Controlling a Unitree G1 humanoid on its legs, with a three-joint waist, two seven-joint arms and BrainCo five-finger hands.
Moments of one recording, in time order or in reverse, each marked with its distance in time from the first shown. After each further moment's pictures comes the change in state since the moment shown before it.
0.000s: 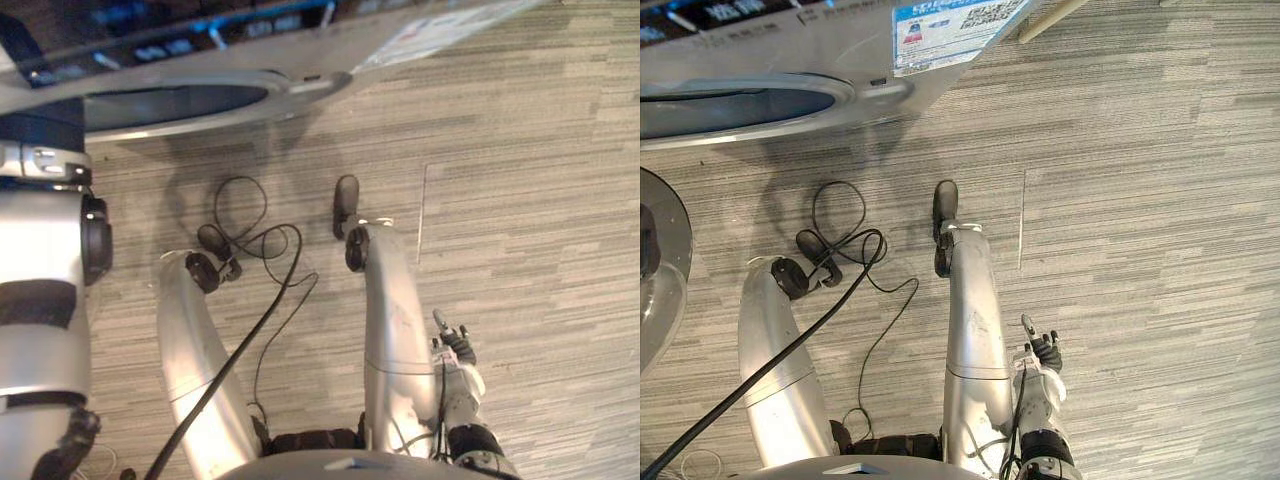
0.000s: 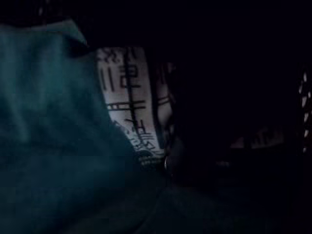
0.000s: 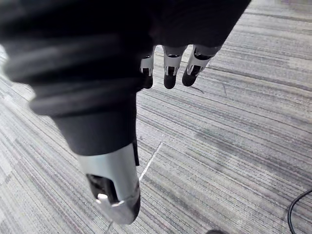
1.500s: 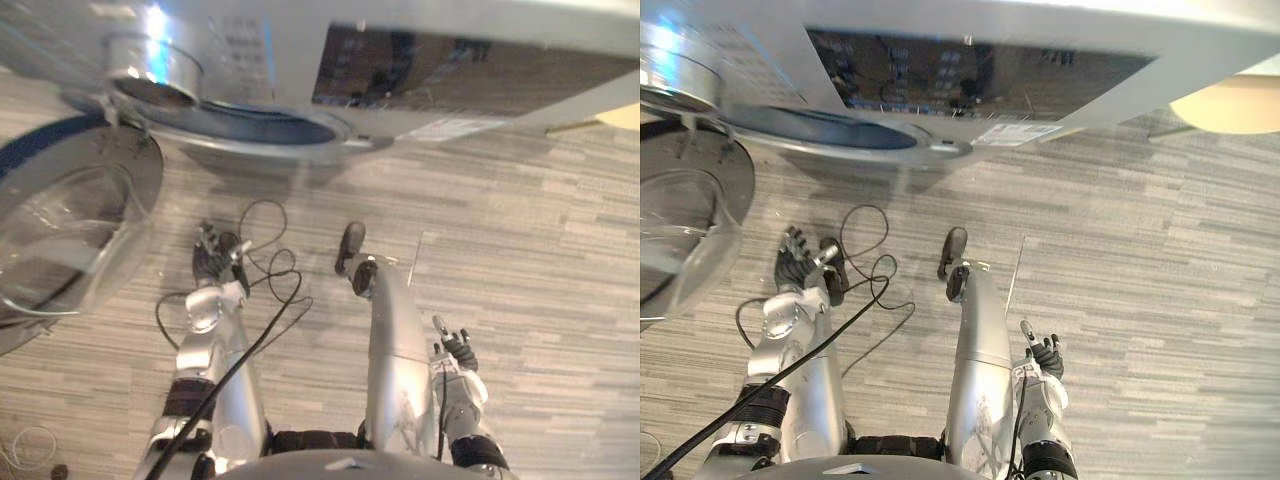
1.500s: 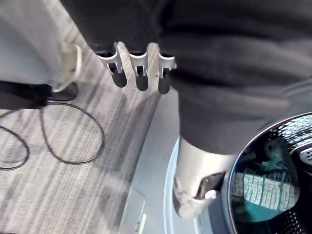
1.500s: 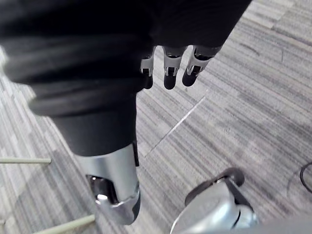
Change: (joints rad) left arm 1.370 -0.644 0.180 -0.266 0.080 -0.039 -0.155; right arm 0.036 -0.015 0.050 -0.056 -0.036 0.031 -0.003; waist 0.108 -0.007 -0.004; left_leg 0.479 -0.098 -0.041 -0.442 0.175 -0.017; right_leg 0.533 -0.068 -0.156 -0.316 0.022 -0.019
